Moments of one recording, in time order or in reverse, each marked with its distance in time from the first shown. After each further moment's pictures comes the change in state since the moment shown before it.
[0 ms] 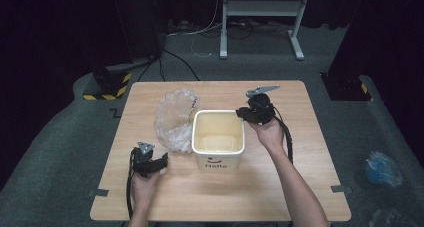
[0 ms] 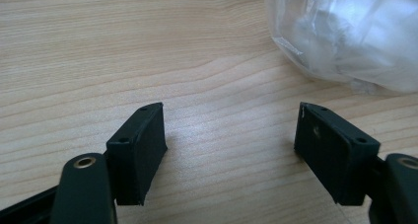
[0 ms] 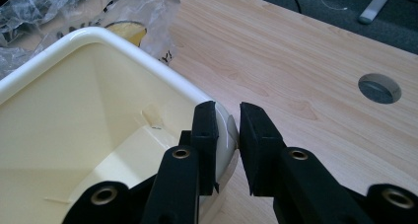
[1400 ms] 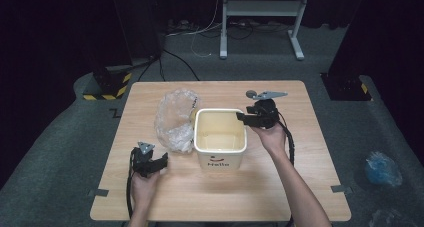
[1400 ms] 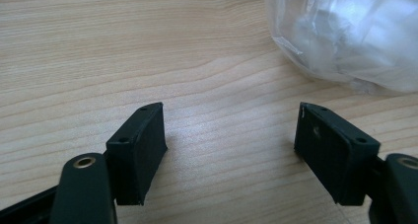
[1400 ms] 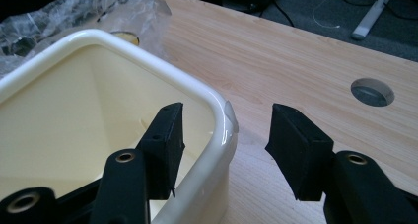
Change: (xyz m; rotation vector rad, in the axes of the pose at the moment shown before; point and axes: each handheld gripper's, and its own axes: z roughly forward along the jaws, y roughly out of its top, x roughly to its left) left arm 0.000 0.000 0.000 0.000 -0.001 0.000; right arm -0.010 -0.021 -0.001 -0.099 0.003 0.035
